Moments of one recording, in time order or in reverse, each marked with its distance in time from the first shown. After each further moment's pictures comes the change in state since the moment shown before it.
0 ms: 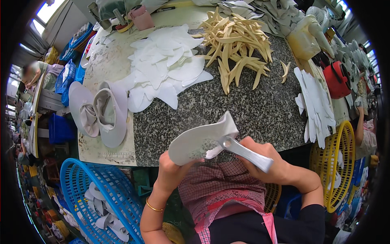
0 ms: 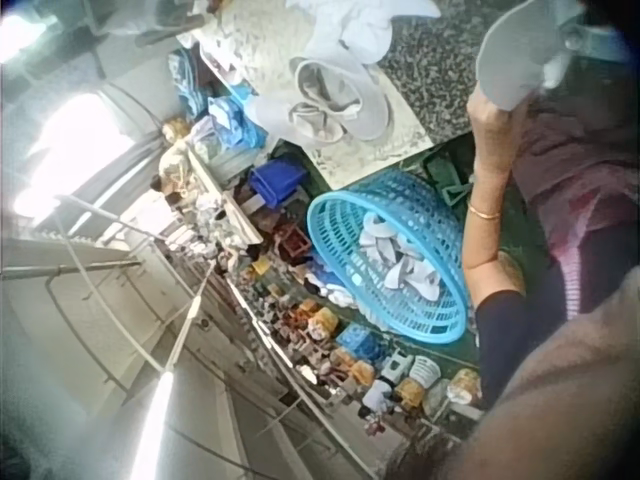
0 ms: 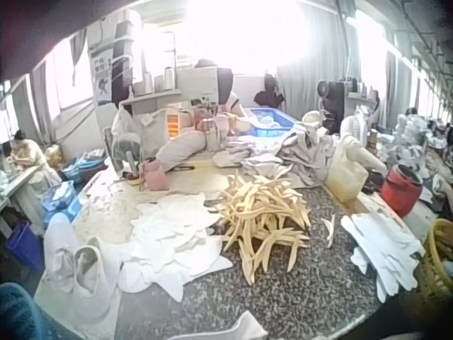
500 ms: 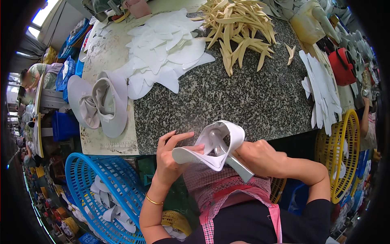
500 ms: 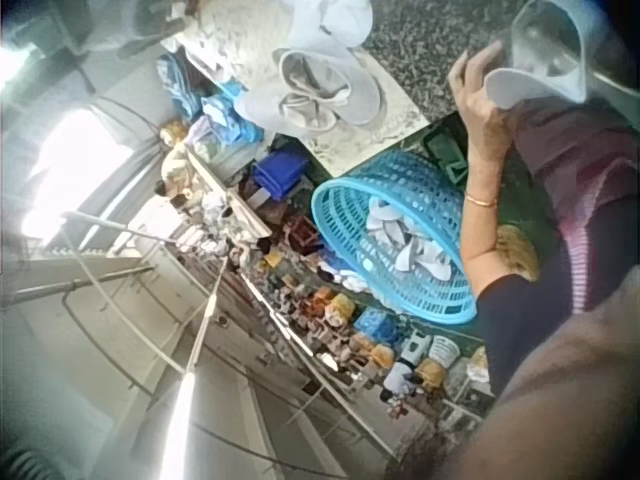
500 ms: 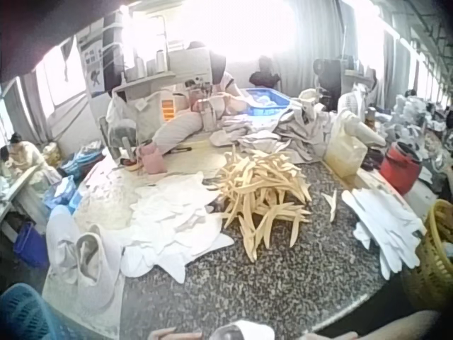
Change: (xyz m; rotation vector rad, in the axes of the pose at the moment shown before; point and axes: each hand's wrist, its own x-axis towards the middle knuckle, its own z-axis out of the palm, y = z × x) left_hand -0.016 0.000 -0.012 0.317 -0.131 0.160; right_hand -0.011 -0.001 0.031 -0.133 -0.101 -0.059
